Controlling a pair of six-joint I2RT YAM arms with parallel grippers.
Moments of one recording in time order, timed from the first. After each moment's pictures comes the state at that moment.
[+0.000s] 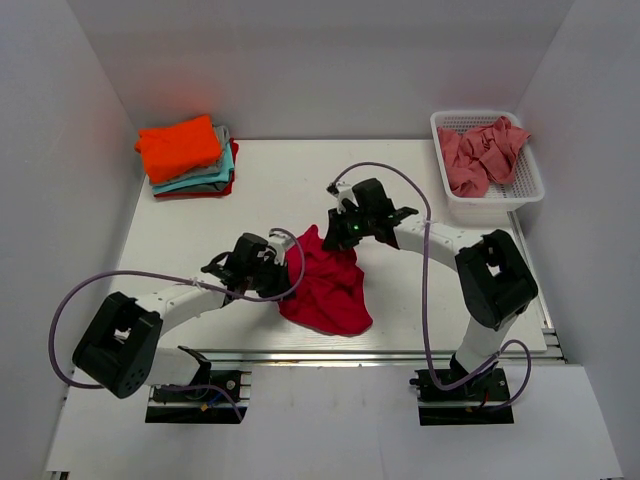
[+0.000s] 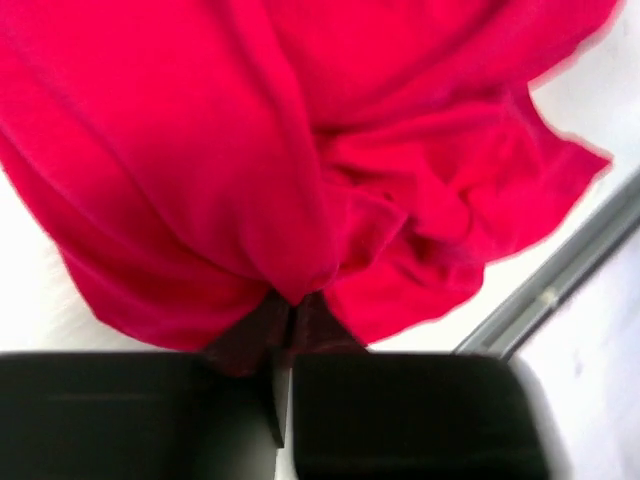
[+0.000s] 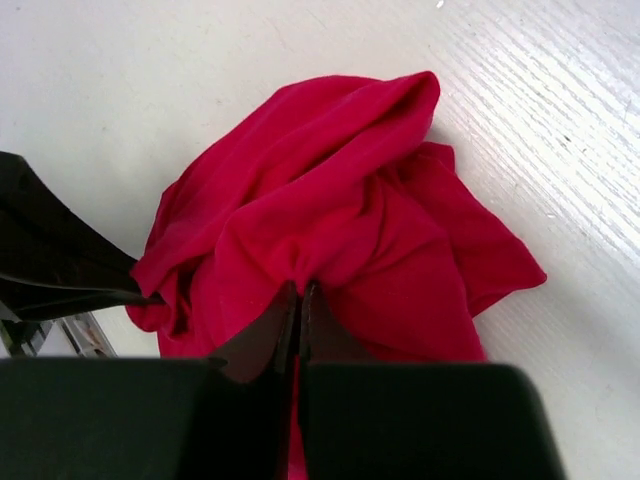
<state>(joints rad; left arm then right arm) -0.54 1.31 0.55 -0.09 0.39 -0.29 0.61 1.76 1.15 -0.14 -0.50 0.20</state>
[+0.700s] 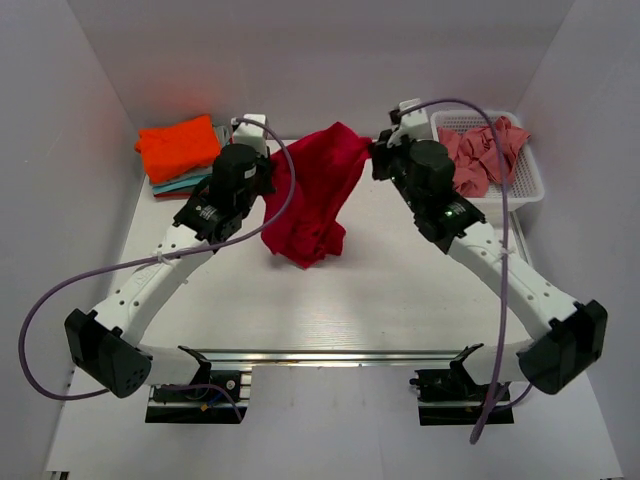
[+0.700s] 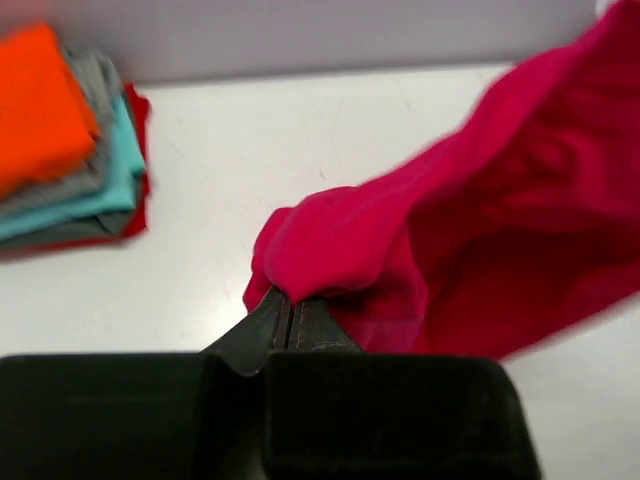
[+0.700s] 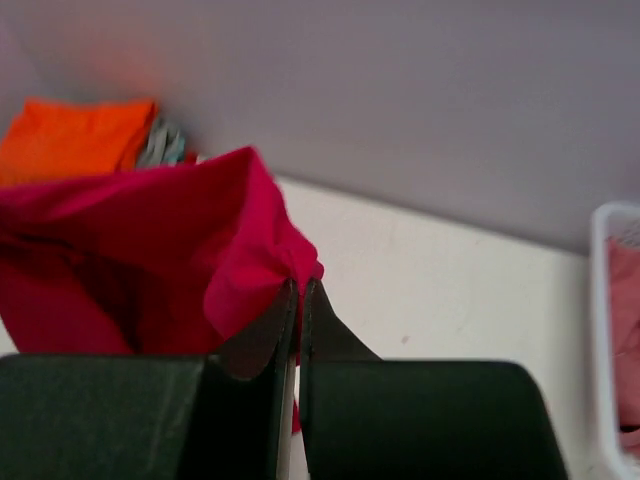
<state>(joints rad) -0.56 1.32 1.31 -0.31 -0.36 -0.19 0.62 1.35 1.27 0.01 0.18 0.07</state>
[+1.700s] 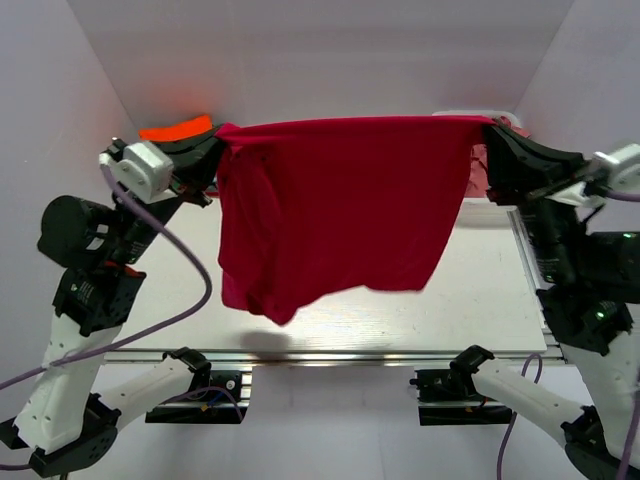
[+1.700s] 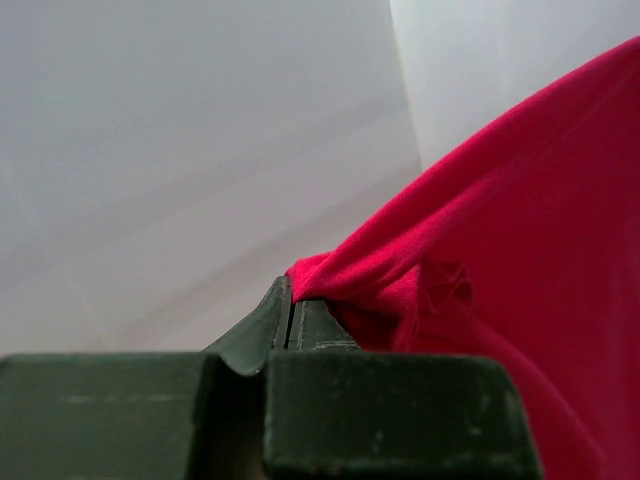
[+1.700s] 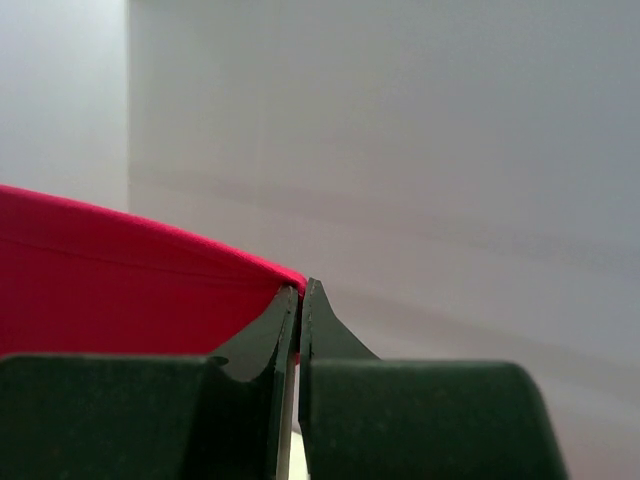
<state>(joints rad) -0.55 0.90 1.54 -0.16 0.21 0.22 0.63 0.77 1.42 0.00 0.06 -0.18</state>
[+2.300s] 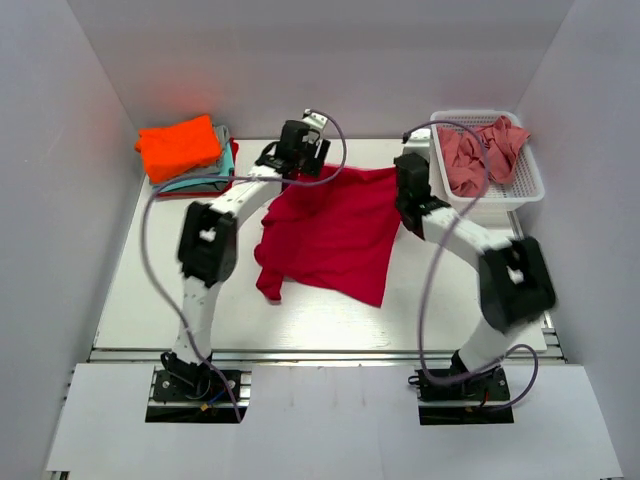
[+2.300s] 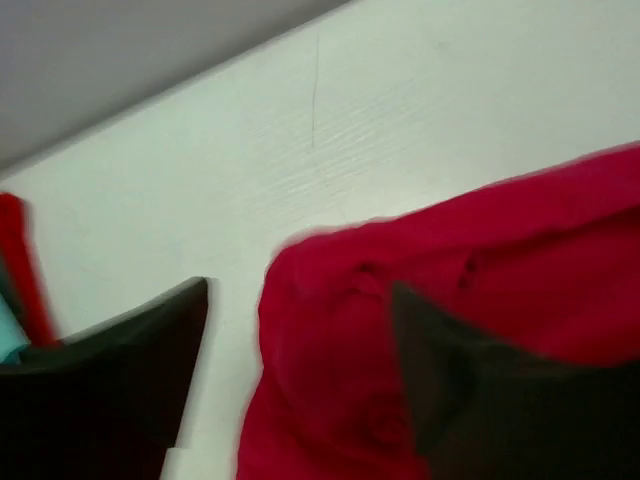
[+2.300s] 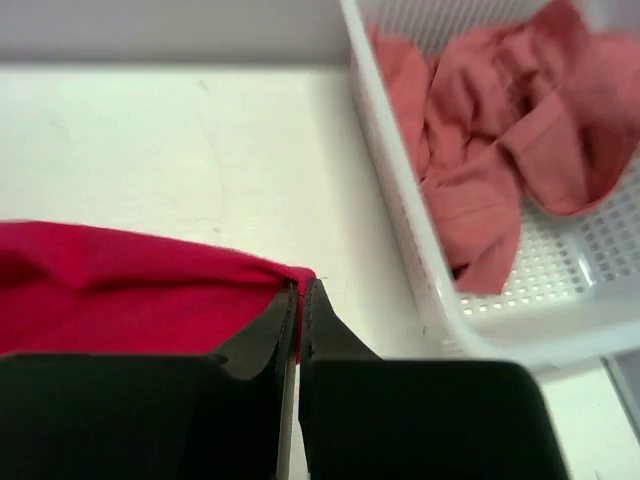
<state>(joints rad) -0.47 2.08 1.76 -0.12 -0.16 0.14 0.45 1.58 1.06 0.29 0.64 -0.04</state>
